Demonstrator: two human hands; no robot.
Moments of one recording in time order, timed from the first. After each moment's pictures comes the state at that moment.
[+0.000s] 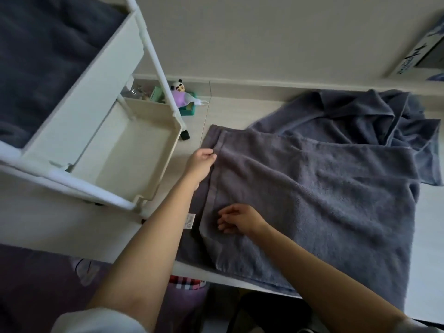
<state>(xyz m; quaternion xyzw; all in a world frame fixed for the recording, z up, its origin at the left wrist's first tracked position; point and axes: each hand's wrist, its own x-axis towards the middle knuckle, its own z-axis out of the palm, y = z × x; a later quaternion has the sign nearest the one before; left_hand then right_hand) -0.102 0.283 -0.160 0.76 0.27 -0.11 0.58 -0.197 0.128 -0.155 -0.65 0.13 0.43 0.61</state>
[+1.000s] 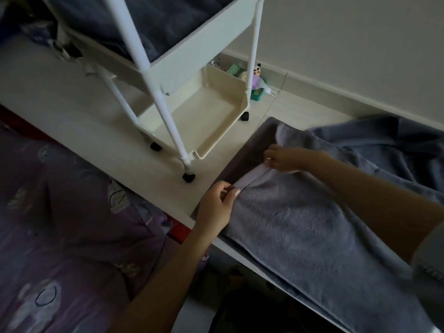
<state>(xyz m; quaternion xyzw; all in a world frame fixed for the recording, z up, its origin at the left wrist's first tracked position) -0.288 0.259 -0.114 0.83 0.29 0.04 0.47 -0.071 0.153 -0.104 -0.83 -0.46 0.31 -0.07</state>
